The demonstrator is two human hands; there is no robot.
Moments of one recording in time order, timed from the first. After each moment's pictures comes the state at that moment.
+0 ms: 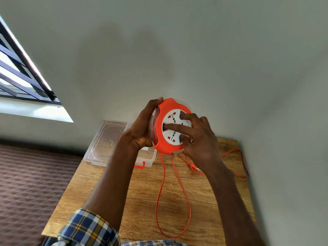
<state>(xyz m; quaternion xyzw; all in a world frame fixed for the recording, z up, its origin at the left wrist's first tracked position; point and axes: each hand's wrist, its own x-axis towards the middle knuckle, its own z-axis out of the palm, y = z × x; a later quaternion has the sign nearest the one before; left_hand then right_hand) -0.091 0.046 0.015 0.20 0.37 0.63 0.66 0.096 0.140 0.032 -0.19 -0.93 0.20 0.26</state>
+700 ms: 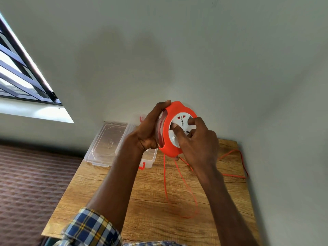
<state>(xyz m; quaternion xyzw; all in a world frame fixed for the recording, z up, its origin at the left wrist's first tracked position) -0.074 0.053 0.022 0.20 0.39 0.62 0.65 0.085 0.121 0.034 -0.41 -0.82 0.25 0.32</state>
